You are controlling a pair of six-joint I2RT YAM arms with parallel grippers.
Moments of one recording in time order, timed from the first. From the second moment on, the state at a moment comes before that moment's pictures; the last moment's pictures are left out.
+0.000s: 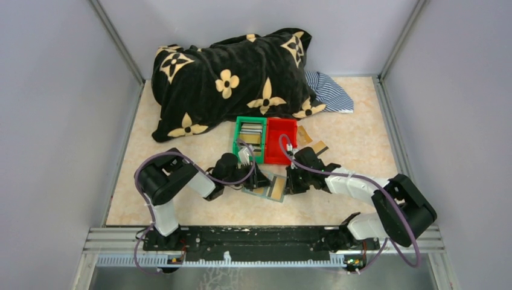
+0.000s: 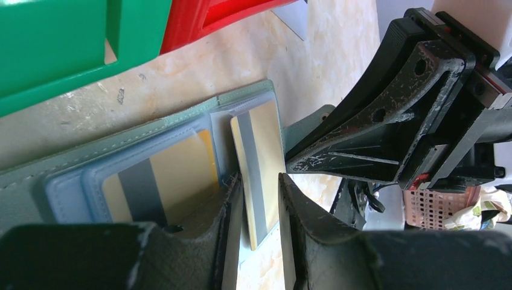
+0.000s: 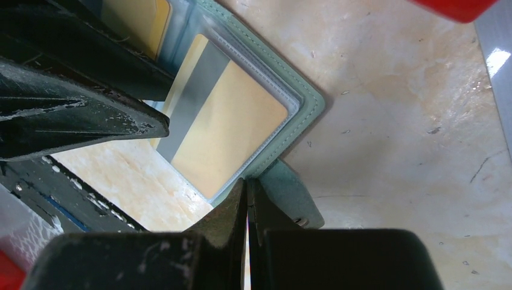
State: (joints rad) left arm -0.80 1.83 0.47 0.96 0.44 -0.90; right arm 0.65 1.32 0.51 -0.19 -0.27 0.47
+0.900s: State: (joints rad) left arm -0.77 2.04 0.48 1.32 0.71 -1.05; right arm 0.64 1.36 0.51 -0.10 -0.30 0.47
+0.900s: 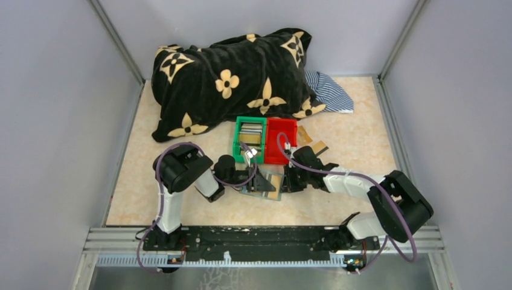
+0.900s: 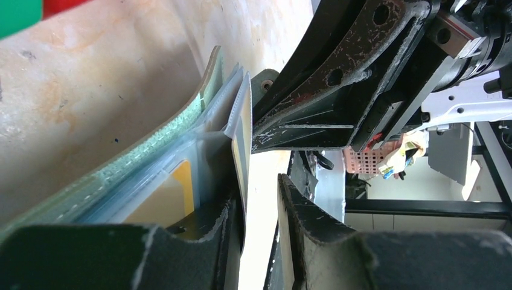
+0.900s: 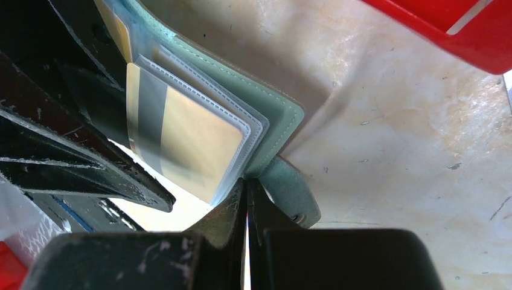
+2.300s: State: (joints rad) left arm -0.76 2.05 0.49 1.28 0.76 -1.07; right arm 0.65 1.30 0.48 -0.10 -0.35 0.42
